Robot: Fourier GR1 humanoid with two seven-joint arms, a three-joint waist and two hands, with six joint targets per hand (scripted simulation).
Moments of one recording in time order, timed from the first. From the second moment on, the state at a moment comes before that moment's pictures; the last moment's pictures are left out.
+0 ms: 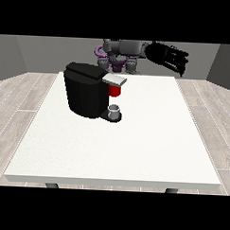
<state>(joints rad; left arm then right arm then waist) -0.45 0.08 0.07 -1.46 -0.07 -0.34 -0.10 -1.23 -0.24 -0.07 -1.00 0.20 -0.08 0.21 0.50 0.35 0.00</state>
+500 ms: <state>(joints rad) -0.42 0.07 0.06 -1.48 -0.09 -0.32 -0.10 -1.24 -0.18 -0.08 -0.92 0.17 -0.06 0.09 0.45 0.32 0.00</state>
